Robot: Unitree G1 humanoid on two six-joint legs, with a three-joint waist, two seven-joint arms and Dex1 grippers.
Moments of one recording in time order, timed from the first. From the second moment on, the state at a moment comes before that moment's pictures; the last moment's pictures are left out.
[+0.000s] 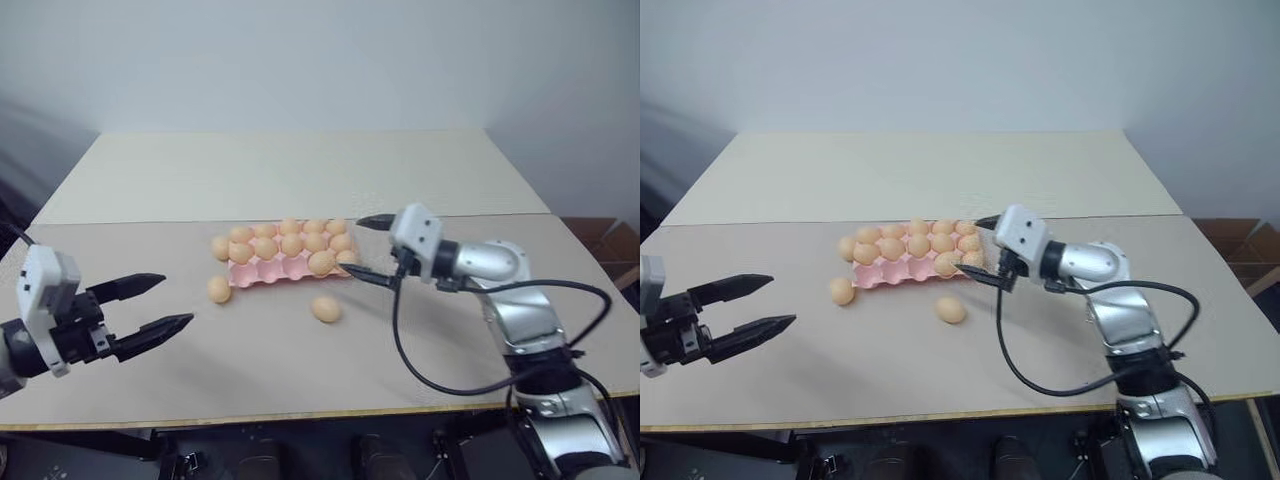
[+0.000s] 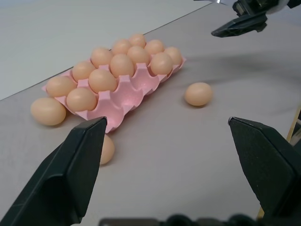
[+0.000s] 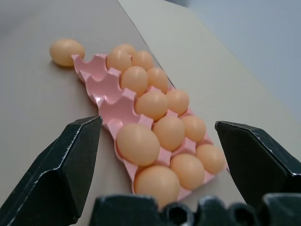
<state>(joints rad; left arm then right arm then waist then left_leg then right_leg) 0.21 0.95 0.75 -0.51 -0.91 0.72 -0.96 -0.58 -0.54 0.10 -0.18 0.16 0.30 0.93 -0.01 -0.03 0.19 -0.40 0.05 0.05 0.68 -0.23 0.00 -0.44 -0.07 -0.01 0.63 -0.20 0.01</state>
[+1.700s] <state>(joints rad) 0.23 0.91 0.77 -0.53 -0.91 0.72 -0.93 -0.59 -0.41 0.40 -0.20 -0.01 0.53 0.81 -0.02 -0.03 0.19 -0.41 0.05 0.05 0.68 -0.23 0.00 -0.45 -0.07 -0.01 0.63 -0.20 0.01</state>
